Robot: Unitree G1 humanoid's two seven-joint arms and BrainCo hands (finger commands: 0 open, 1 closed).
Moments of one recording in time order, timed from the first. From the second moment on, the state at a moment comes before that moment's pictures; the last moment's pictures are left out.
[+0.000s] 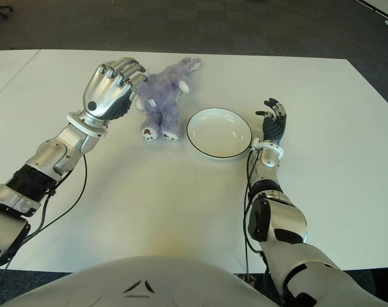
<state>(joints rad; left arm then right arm) -0.48 0.67 -0.51 0.20 1.01 -0.16 0.70 -0.58 -0.19 -0.41 1.21 0.03 -0.65 -0.14</state>
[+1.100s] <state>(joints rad) -0.52 0.66 -0.39 0.40 0.90 -0.30 0.66 -0.58 -0.19 -0.41 1.21 0.02 -0.65 -0.14</state>
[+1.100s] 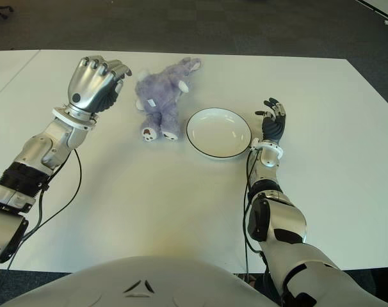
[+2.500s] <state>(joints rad) -0.86 0.44 -0.41 1.18 0.76 -0.50 0.36 -0.58 -0.19 -0.33 1.21 -0.01 -0.65 -0.17</state>
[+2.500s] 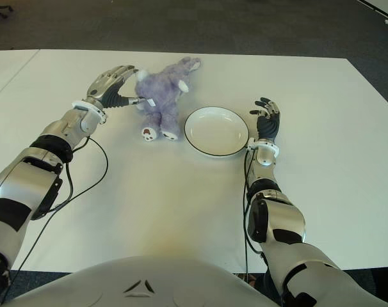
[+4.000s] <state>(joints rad) -0.91 0.41 -0.45 1.19 0.74 -0.54 0.18 -0.58 -0.19 -0.34 1.21 0.00 -0.65 -0.19</state>
